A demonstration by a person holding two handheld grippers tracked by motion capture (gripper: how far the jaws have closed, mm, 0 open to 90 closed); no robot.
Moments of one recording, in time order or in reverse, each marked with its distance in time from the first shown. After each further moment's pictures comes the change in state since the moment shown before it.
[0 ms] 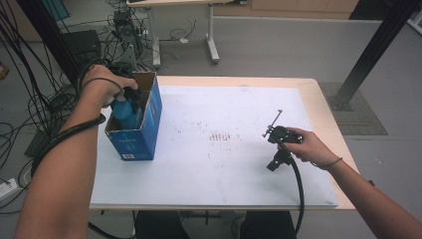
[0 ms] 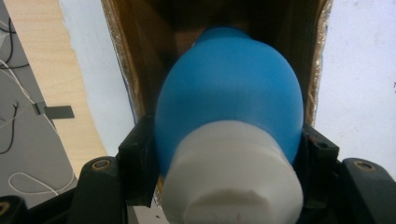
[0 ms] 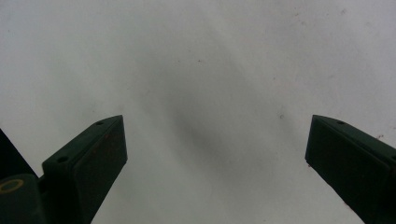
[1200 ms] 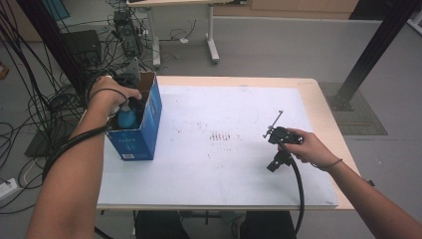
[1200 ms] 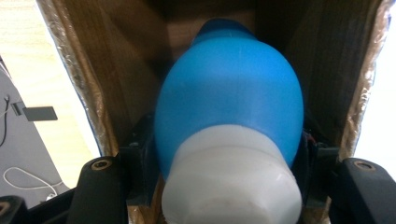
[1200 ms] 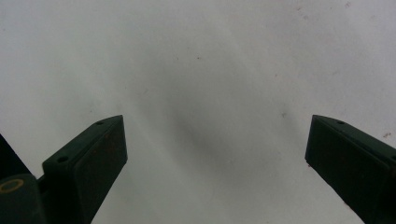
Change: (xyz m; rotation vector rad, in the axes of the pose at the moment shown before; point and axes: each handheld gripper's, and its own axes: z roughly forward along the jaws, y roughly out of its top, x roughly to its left) left arm -0.003 0.006 0.032 0.039 -0.003 -0.001; right arm -0.002 -0.003 0.004 -0.004 0.008 0.004
